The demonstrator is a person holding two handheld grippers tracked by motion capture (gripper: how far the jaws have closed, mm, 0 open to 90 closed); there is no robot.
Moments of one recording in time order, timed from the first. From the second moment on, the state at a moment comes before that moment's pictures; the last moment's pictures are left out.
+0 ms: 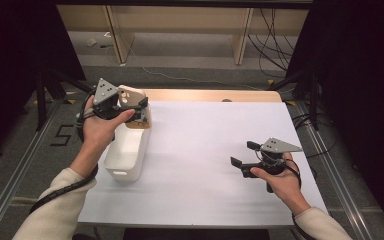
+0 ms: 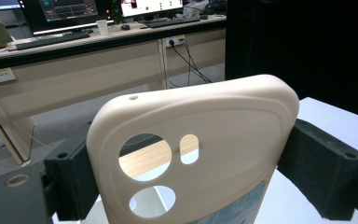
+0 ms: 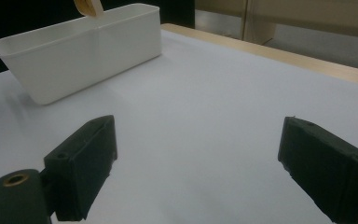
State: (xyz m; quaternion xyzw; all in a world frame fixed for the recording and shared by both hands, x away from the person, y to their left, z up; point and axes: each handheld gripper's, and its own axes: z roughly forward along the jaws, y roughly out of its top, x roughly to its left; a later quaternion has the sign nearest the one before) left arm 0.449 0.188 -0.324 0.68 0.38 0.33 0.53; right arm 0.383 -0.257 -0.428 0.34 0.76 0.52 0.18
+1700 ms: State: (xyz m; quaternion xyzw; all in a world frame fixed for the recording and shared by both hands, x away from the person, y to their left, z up) left arm 0.467 0.205 -0.333 0.67 0.40 0.34 0.52; right arm 0.383 -0.258 -0.429 0.34 0.76 0.52 0.18
